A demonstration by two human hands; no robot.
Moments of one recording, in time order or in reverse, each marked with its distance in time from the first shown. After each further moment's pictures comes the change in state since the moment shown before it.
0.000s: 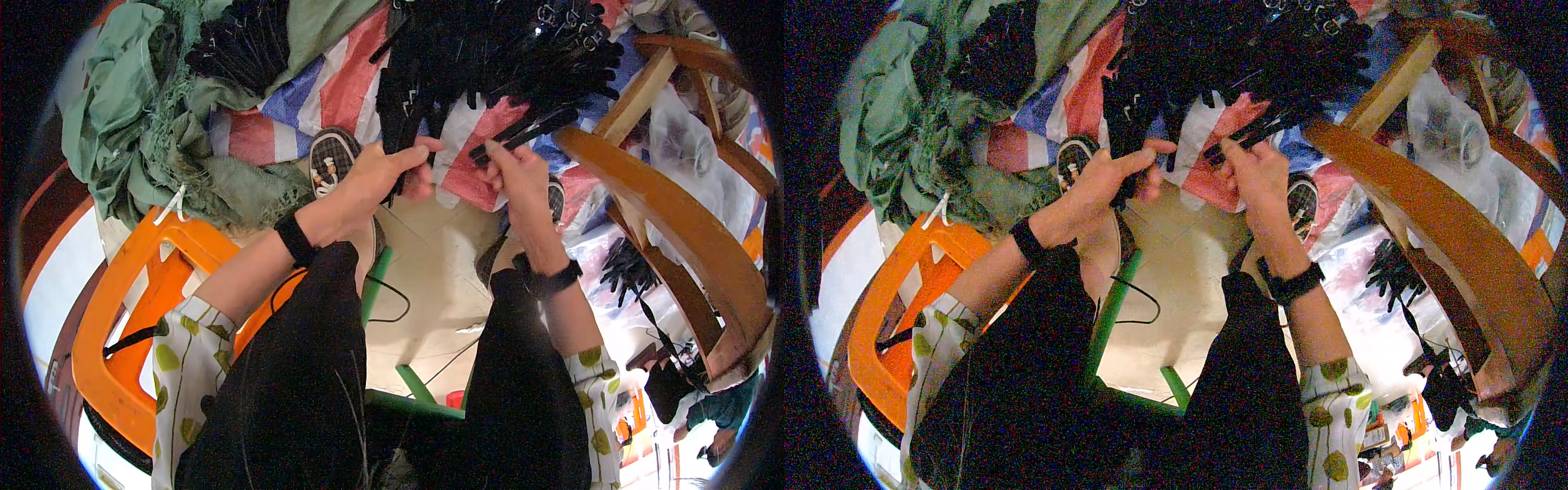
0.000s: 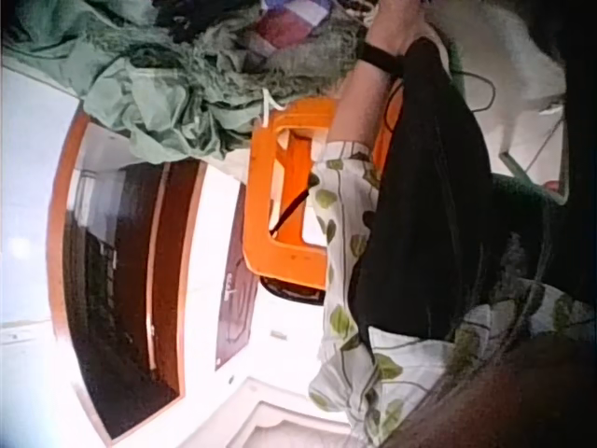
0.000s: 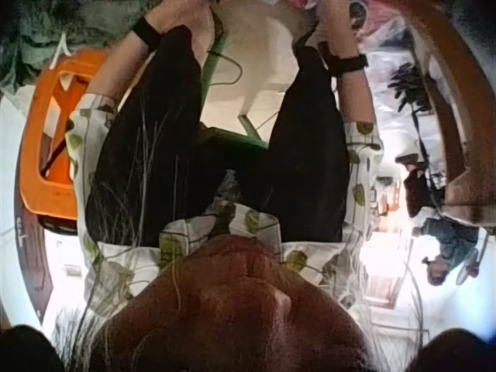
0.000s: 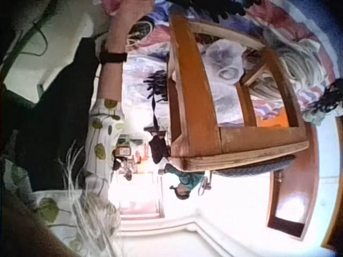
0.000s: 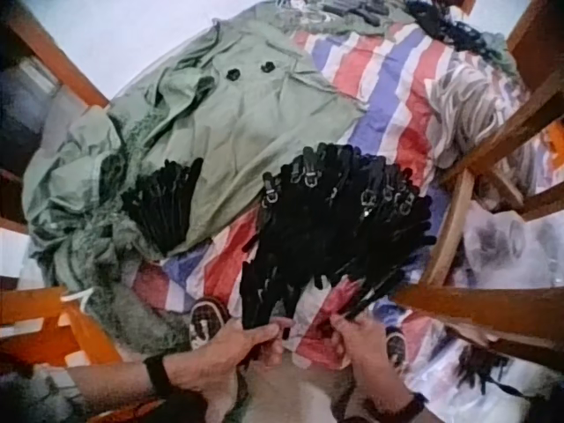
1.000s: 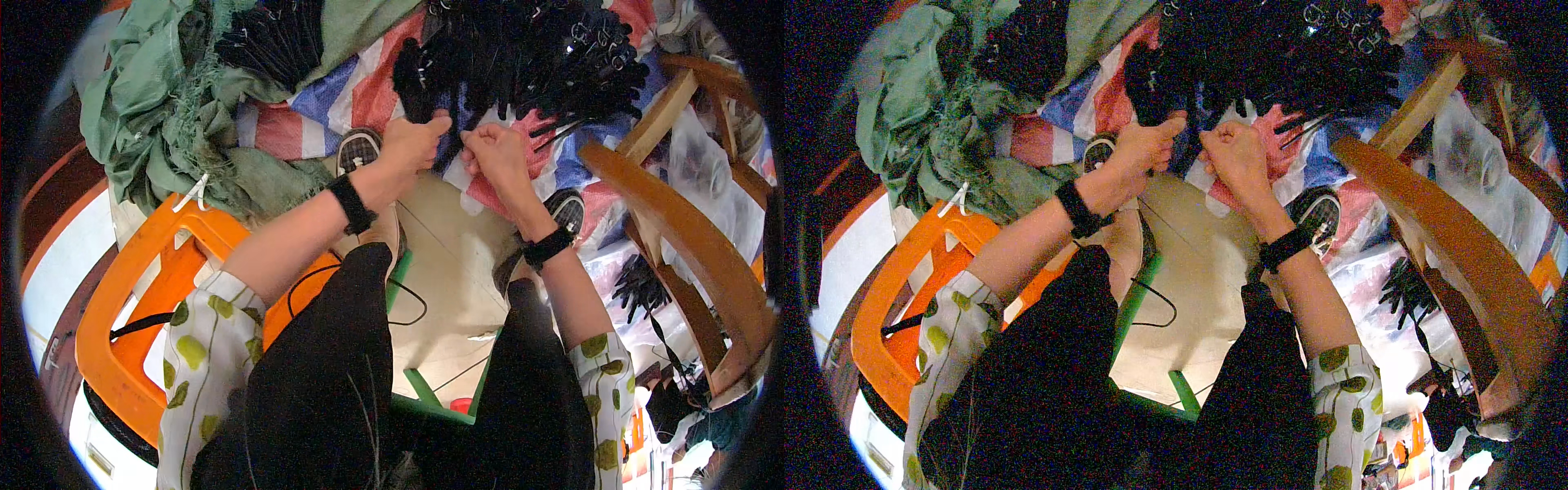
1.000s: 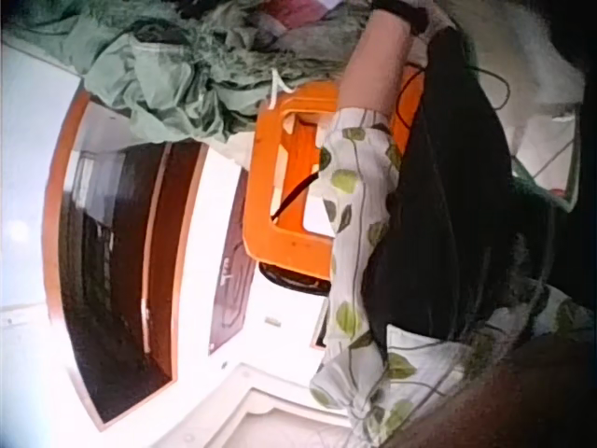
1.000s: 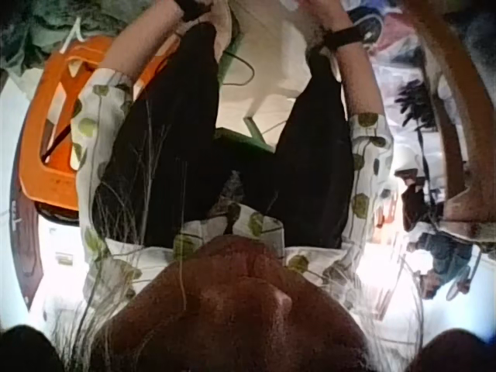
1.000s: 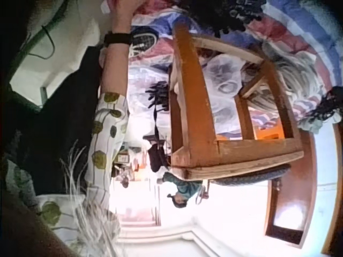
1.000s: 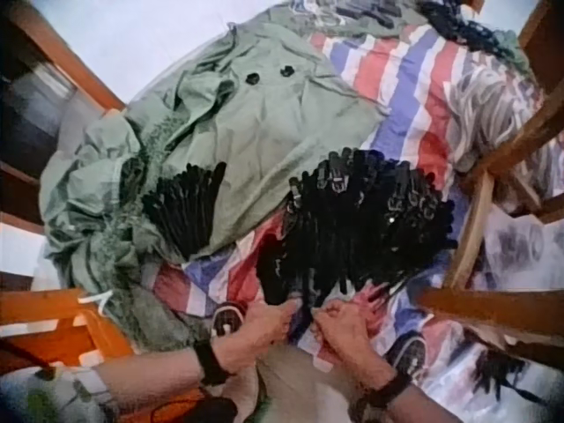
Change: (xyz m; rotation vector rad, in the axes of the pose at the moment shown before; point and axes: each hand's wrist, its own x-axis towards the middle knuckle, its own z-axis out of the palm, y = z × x) left_hand 0.046 -0.005 -0.008 -0.116 0.386 -0.035; right_hand 0.034 0.003 0.050 -0.260 -0.214 -0.149
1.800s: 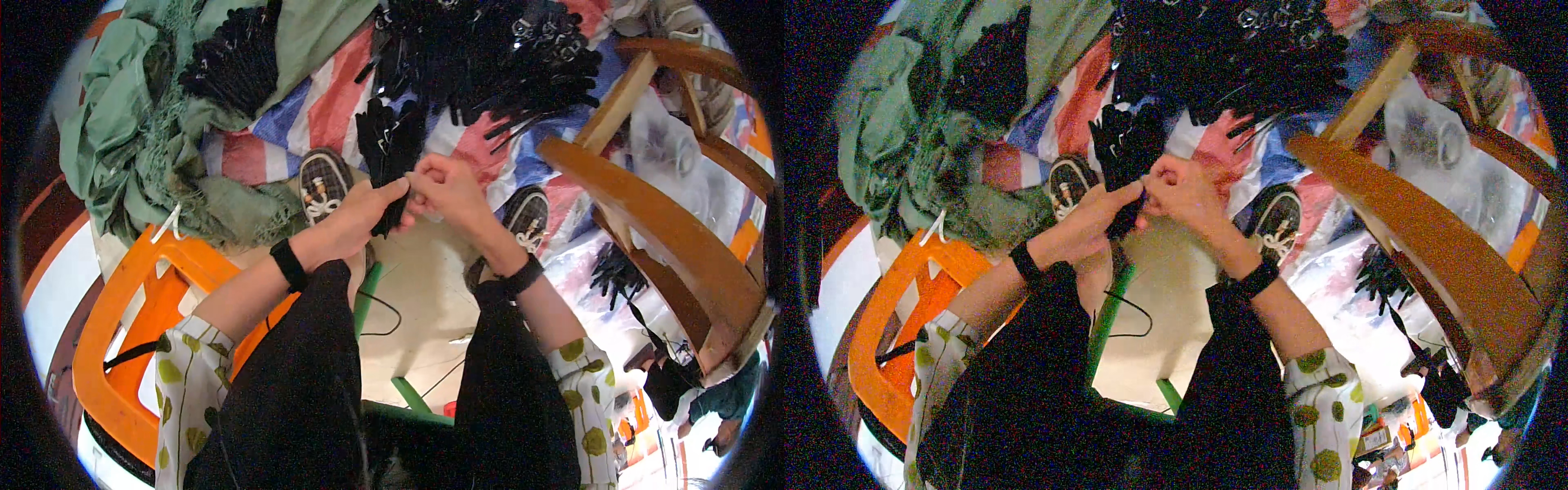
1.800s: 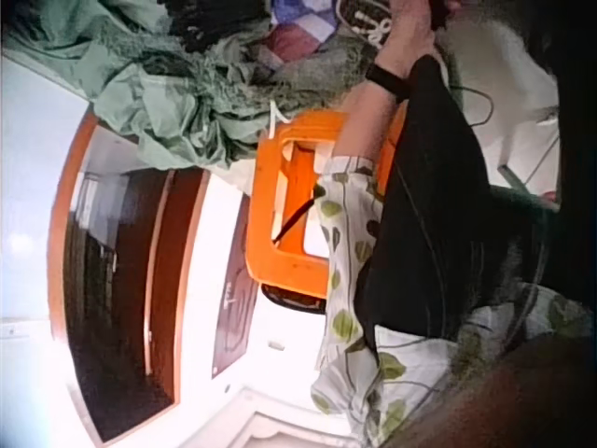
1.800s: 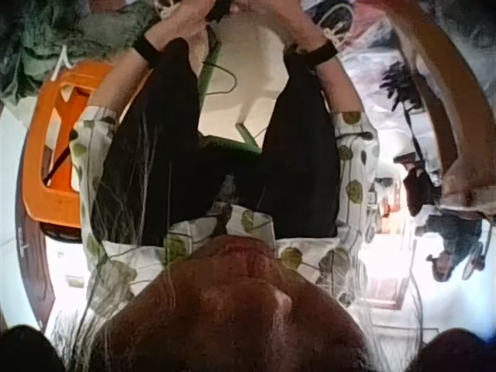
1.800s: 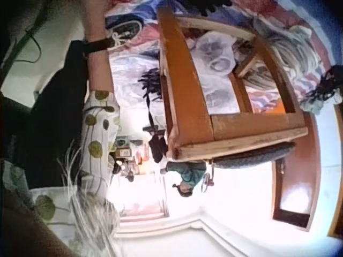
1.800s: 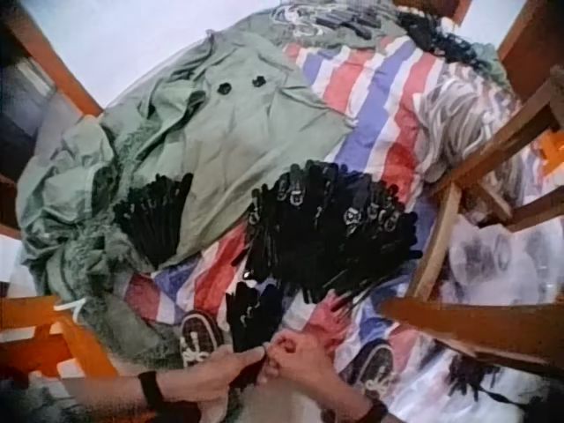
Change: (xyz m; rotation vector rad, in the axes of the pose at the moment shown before) left_hand -0.046 -0.015 -0.014 0.004 -0.370 -0.166; right_hand -0.038 -0.009 -0.003 0.151 -0.286 -0.042
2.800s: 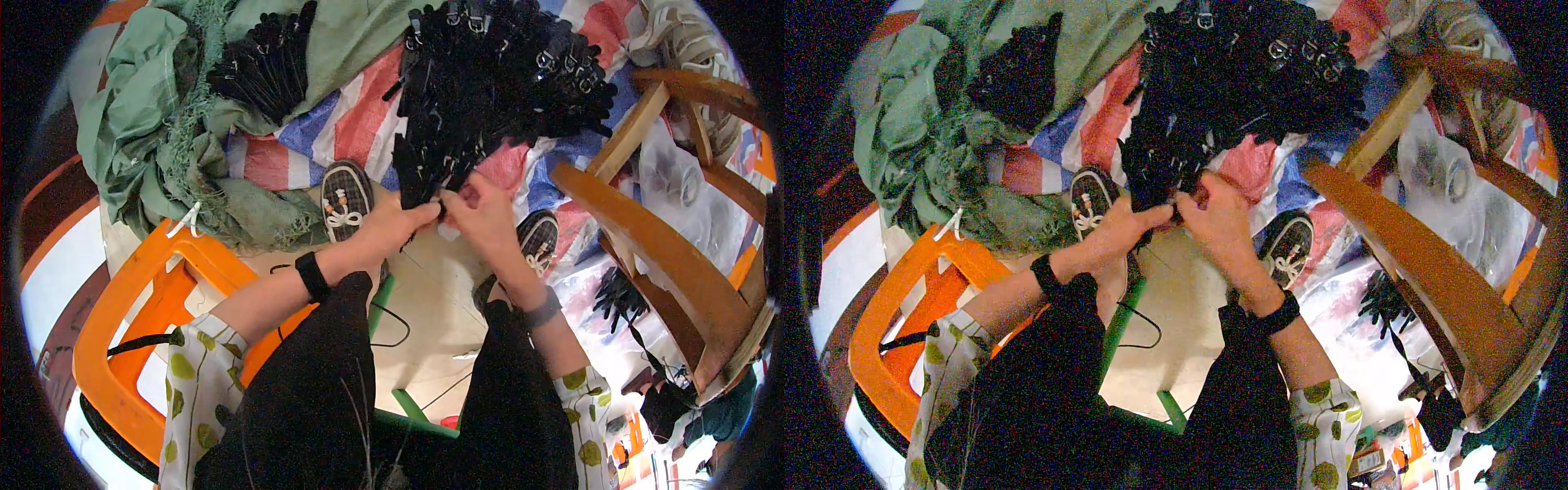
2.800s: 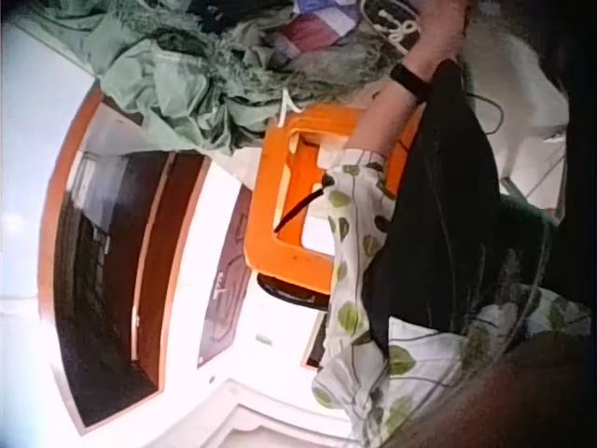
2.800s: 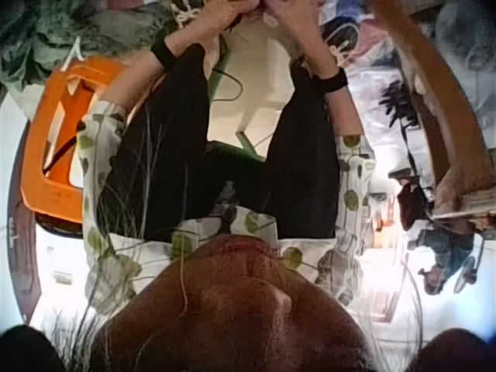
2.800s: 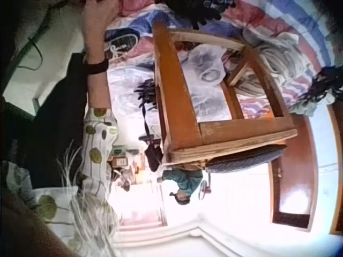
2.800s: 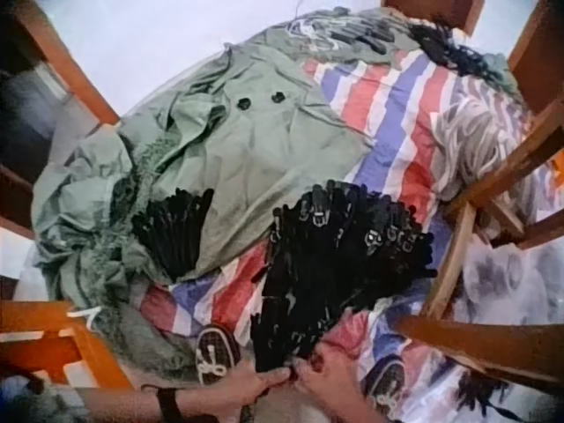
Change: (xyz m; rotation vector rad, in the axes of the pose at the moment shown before) left_hand -0.003 0.005 0.011 0.375 0.154 0.210; right_hand -0.012 -0.009 -0.002 -0.401 0.365 -0.116
